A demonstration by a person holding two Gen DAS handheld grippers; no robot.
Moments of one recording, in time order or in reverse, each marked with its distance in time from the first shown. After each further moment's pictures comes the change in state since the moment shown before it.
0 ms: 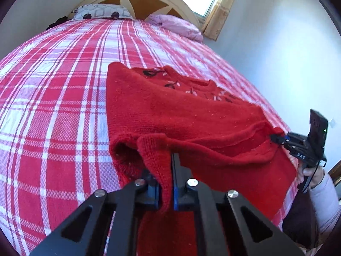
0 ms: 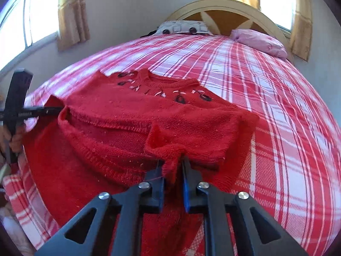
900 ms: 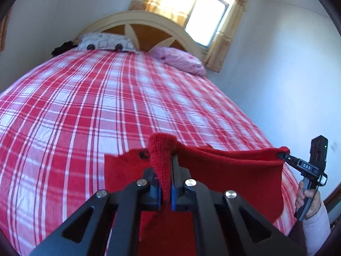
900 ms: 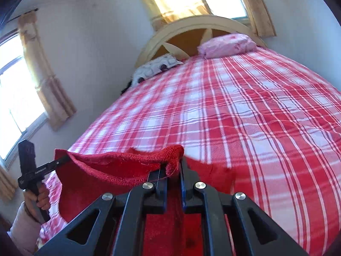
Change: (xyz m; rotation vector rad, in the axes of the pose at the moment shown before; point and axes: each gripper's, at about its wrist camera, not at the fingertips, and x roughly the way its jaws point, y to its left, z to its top) left arm 0.002 -0.009 0.127 -0.029 -0.164 0.047; right arm 0.004 -0.084 0.104 0.354 -0.178 0.028
